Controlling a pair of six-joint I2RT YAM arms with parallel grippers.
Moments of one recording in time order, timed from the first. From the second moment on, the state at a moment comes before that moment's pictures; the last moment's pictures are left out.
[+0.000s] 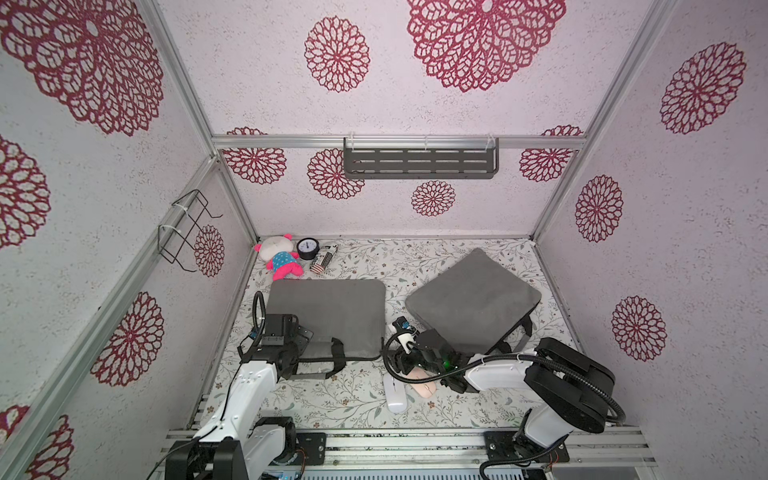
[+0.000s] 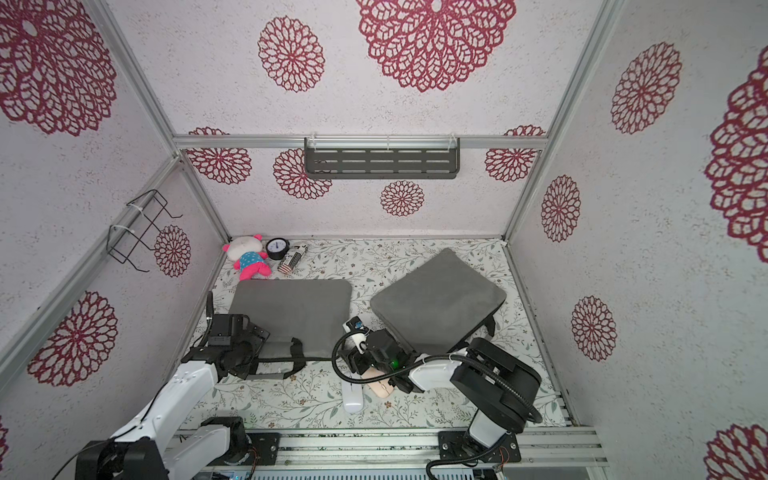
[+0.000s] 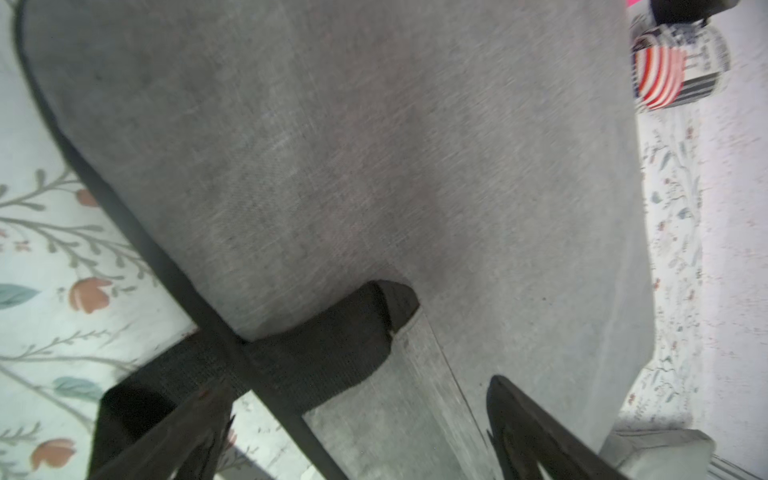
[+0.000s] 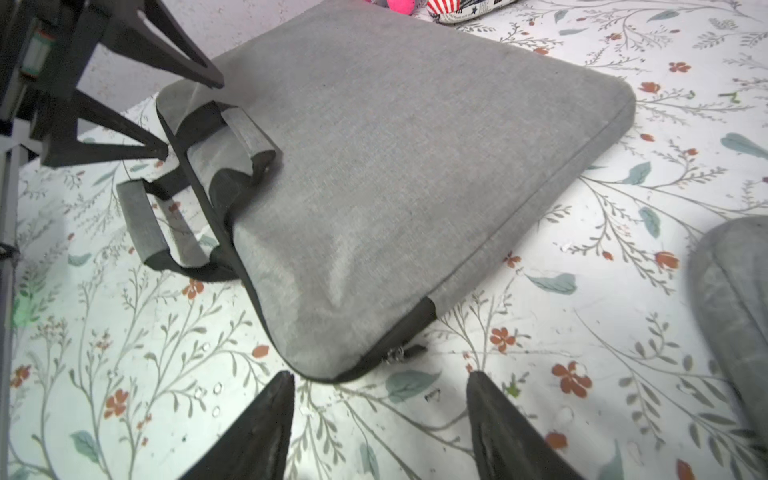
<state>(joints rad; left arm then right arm) -0.01 1.06 0.51 -0.49 -0.06 -1.09 0.99 1.60 0.55 0.56 0.00 0.17</state>
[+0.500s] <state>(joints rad) -0.01 1.11 0.51 -0.46 -0.07 -1.06 0.92 1.82 0.62 0.62 -0.02 0.01</state>
